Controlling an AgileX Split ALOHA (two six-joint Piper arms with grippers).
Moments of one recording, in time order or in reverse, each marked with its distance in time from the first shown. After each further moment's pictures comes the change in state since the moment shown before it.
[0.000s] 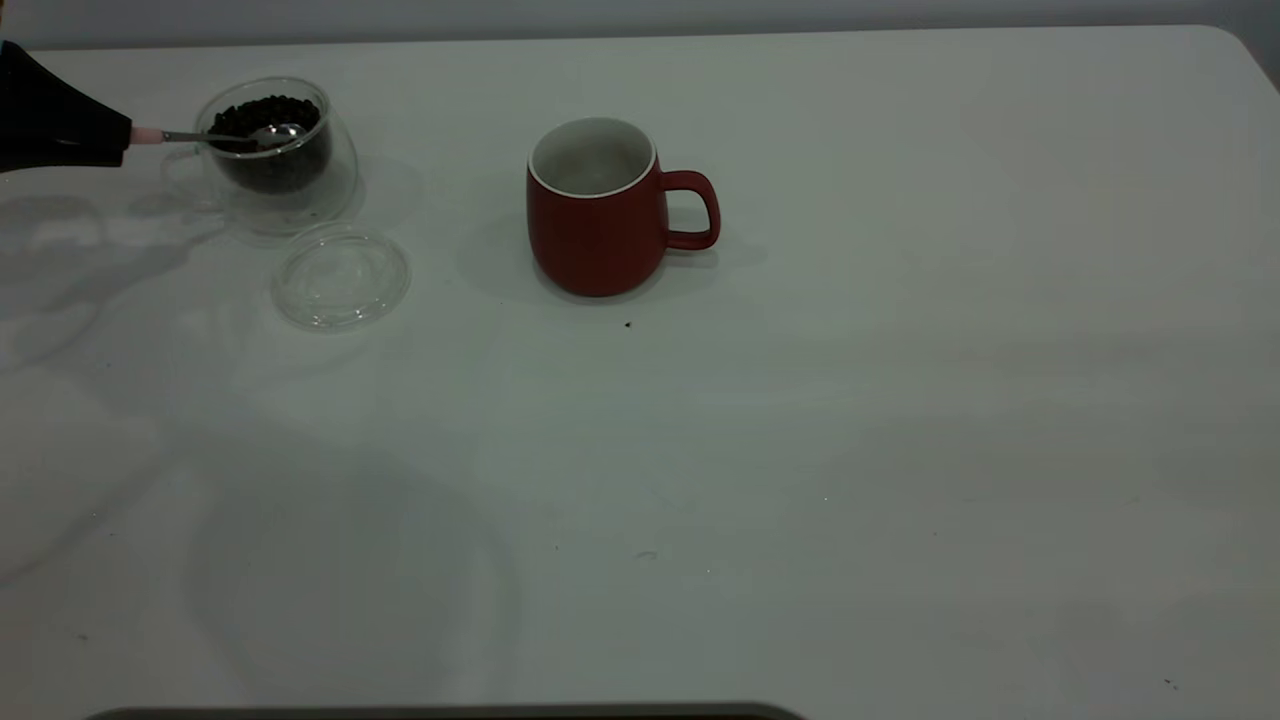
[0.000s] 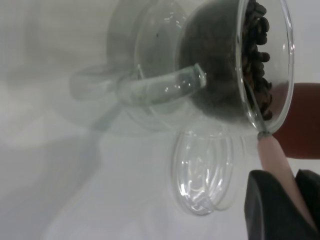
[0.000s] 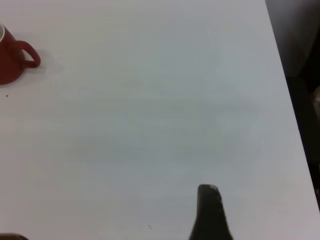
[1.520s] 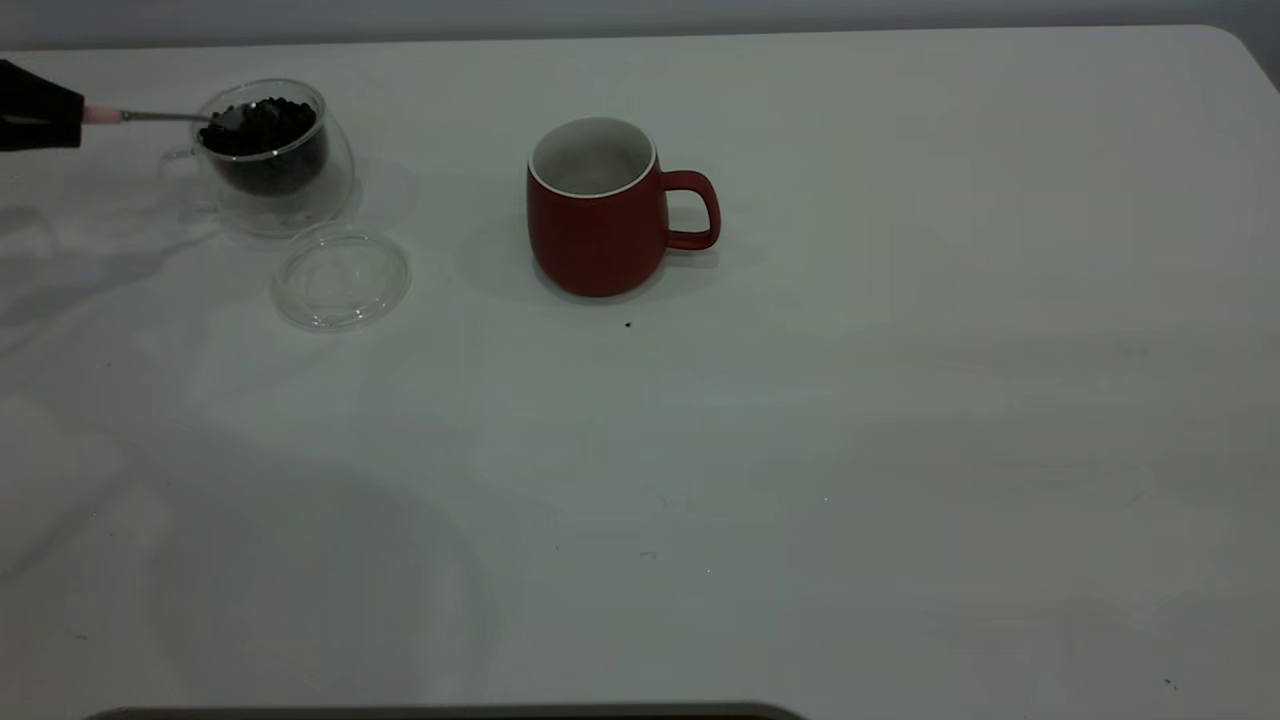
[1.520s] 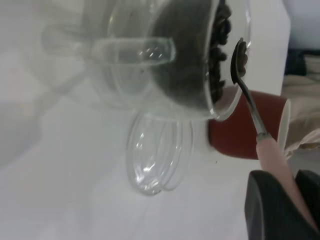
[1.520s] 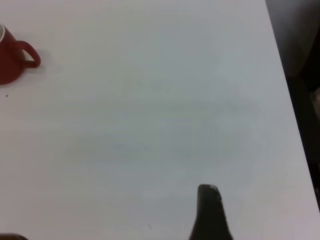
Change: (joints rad) left arm 0.067 0.002 -0.002 -0.059 0.134 -0.114; right arm 0.000 0.000 0.000 0.000 0.000 0.000
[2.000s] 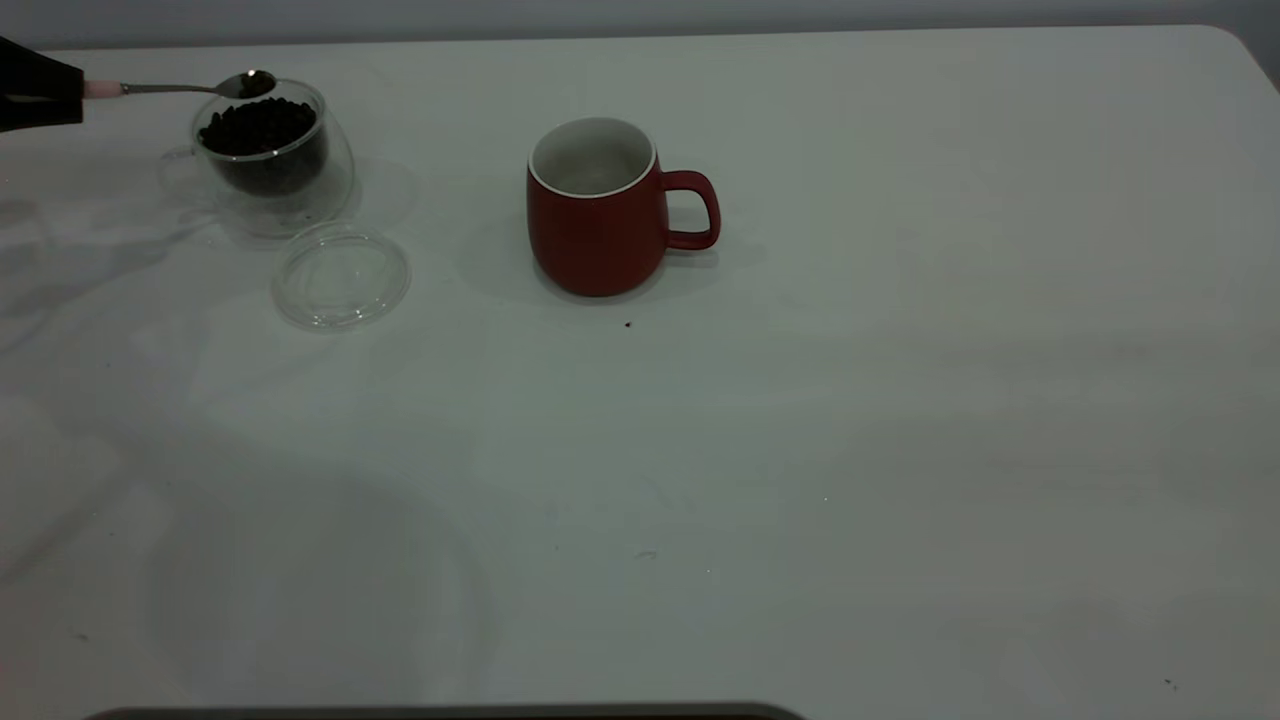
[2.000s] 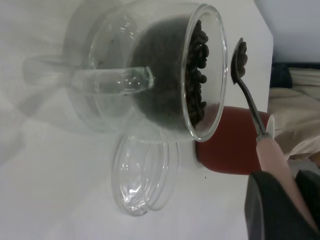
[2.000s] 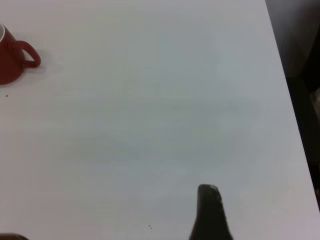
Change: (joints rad) left arm 0.000 0.000 0.000 -0.050 0.000 0.021; right arm 0.000 0.000 0.000 0.000 0.000 0.000
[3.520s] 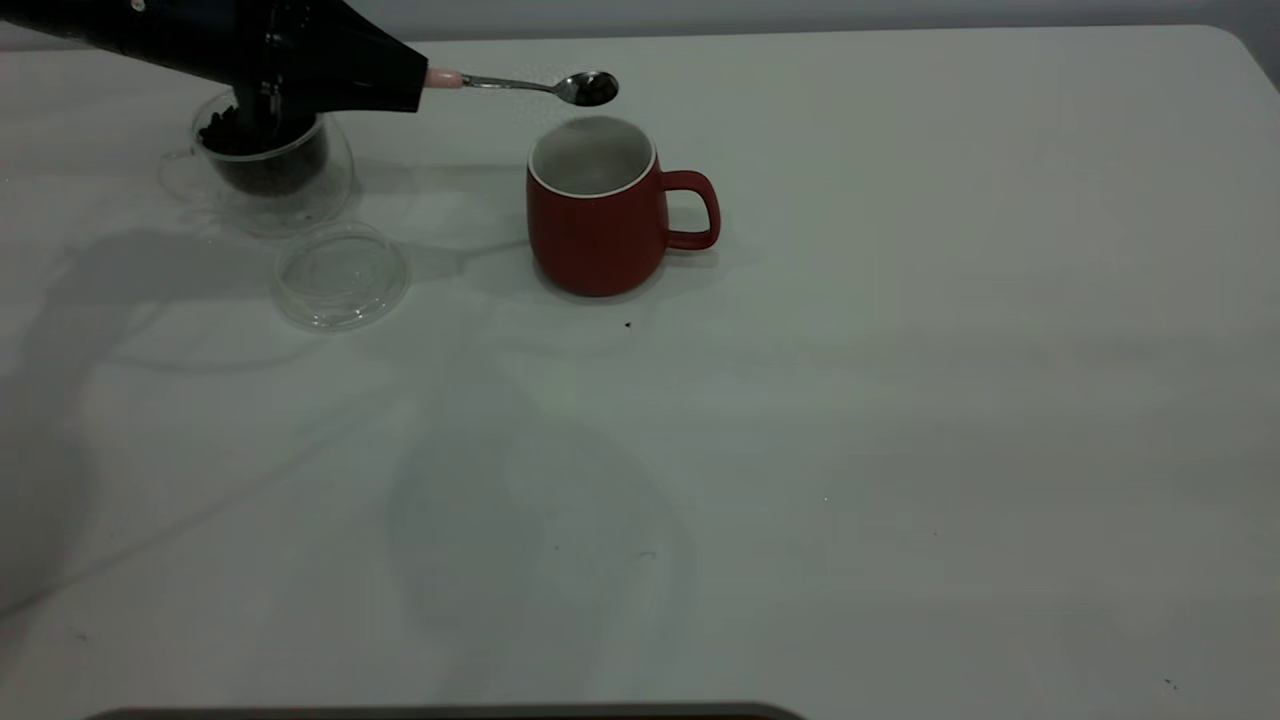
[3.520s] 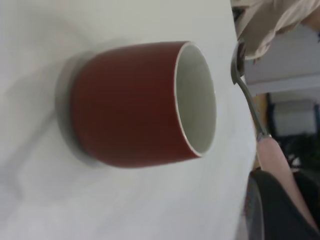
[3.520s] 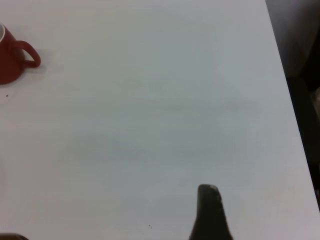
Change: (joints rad) left arm -0.437 0.000 0.000 -0.072 -0.021 0.231; right arm 0.000 0.000 0.000 0.000 0.000 0.000
